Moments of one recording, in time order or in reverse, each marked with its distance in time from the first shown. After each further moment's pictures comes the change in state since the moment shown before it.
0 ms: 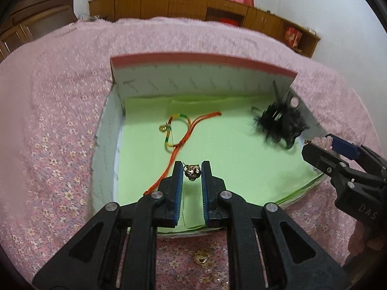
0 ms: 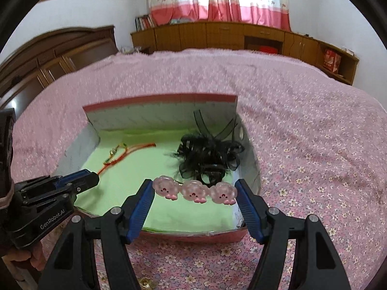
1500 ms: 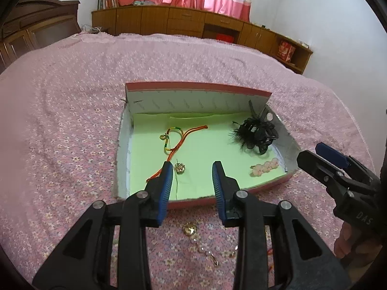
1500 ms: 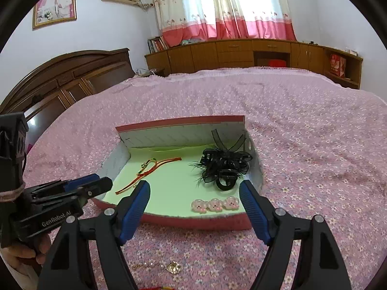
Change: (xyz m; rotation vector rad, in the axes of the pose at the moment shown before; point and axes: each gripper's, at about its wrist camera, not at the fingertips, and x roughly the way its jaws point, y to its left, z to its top) left arm -0.061 -0.007 -0.007 -0.017 -0.110 -0.038; right arm -0.069 0.002 -0.018 0.043 -0.178 0.121
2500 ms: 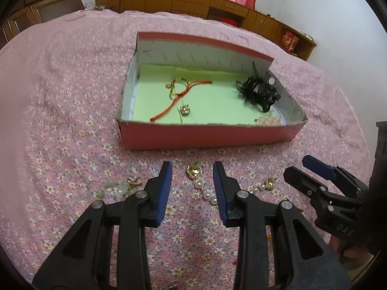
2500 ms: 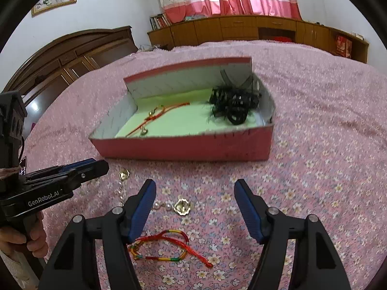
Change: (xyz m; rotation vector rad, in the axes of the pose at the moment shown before) left arm 0.005 0.006 -0.056 -0.054 0.115 -0.015; right arm 0.010 0.008 -0.072 0.009 0.174 0.031
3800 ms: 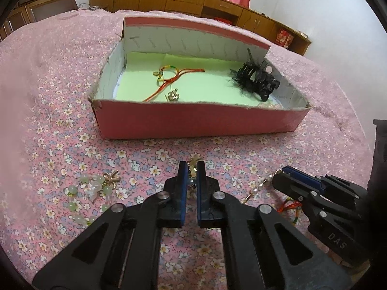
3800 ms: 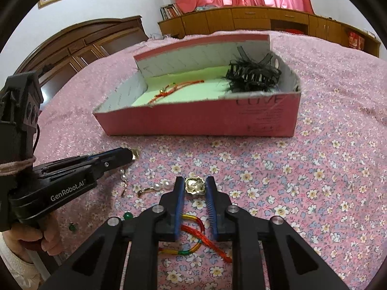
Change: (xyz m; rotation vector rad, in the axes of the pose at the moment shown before) left arm 0.011 -0.002 -0.018 0.019 -0.026 -0.034; right arm 0.012 0.010 -0.018 -0.039 0.014 0.064
